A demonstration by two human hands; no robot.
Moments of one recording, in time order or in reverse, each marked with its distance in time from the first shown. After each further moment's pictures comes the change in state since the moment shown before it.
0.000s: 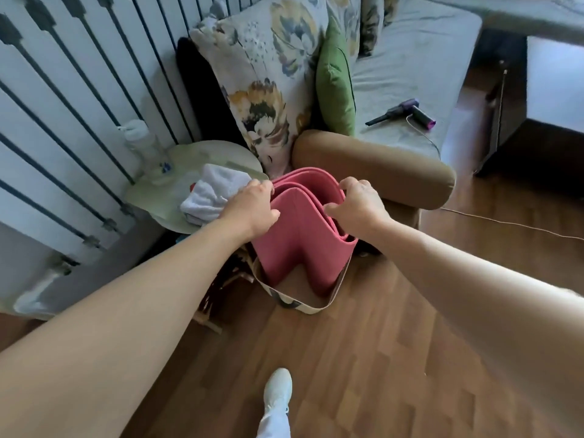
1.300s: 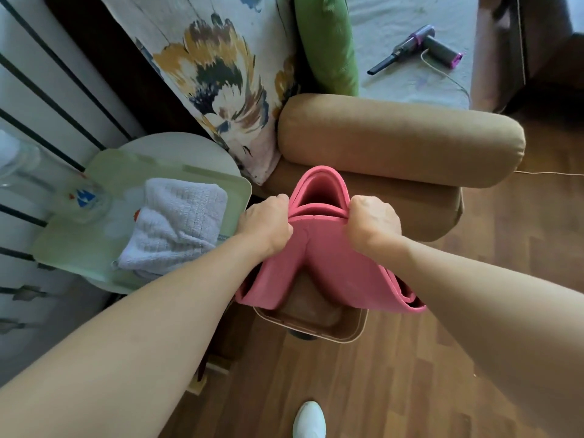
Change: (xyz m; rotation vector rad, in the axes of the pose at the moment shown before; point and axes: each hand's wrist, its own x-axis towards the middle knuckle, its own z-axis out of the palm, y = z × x) left_hand 0.216 -0.051 0.130 0.153 -0.148 0.126; right_hand 0.205 0.055 0.131 -0.324 -0.011 0.222
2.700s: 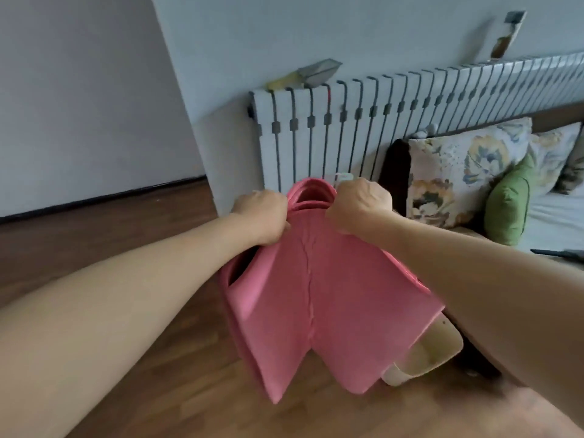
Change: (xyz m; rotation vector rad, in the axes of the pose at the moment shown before) left_hand -0.625 0.043 -0.226 0.149 0.326 -0.686; right_hand -0.521 -0.119 -0.216 -0.162 0.232 -1.023
